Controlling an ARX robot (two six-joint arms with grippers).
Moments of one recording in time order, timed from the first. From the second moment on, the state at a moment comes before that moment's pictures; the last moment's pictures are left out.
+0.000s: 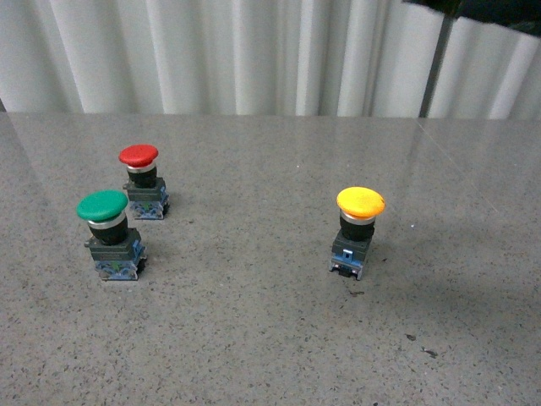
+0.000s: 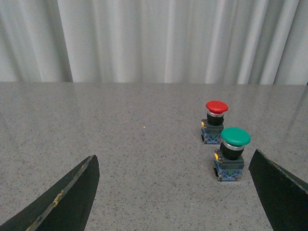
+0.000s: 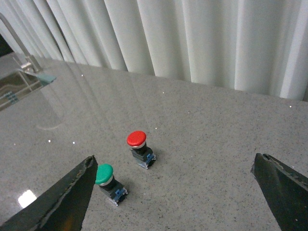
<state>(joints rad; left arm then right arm) 0.00 0.01 0.01 0.00 0.00 0.00 0.36 1.33 0.79 0.40 -0.34 0.15</state>
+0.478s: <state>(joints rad) 0.00 0.01 0.01 0.00 0.00 0.00 0.00 0.62 0.26 0.35 0.02 0.02</state>
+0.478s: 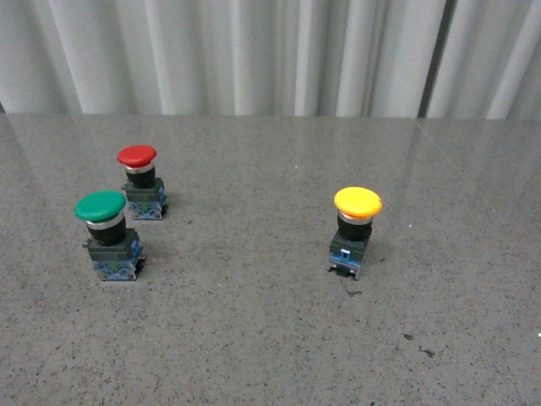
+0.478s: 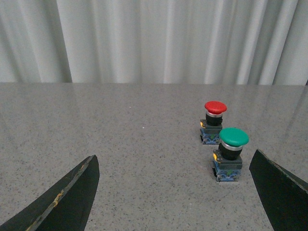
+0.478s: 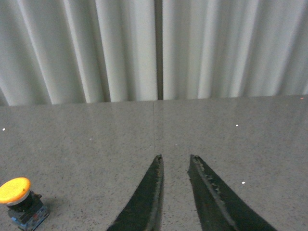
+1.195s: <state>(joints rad) 0.00 0.01 0.01 0.00 0.00 0.00 0.00 0.34 0.06 0.27 0.00 0.01</state>
